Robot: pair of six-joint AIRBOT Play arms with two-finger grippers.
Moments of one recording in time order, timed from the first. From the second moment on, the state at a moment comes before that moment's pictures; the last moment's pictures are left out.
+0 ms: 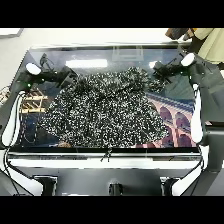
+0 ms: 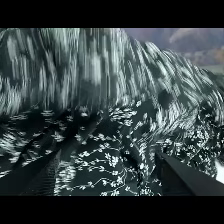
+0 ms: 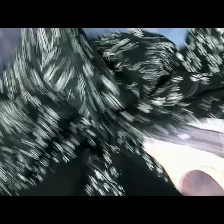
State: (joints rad) left arm 0.02 -1.84 1.80 0.94 -0.97 -1.78; right arm -0.06 -1.90 2.00 -1.14 1.15 1.82
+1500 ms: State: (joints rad) left arm 0.30 -1.54 1.28 1.12 -1.21 -1.49; right arm -0.38 -1.62 1.01 -0.96 1.34 1.35
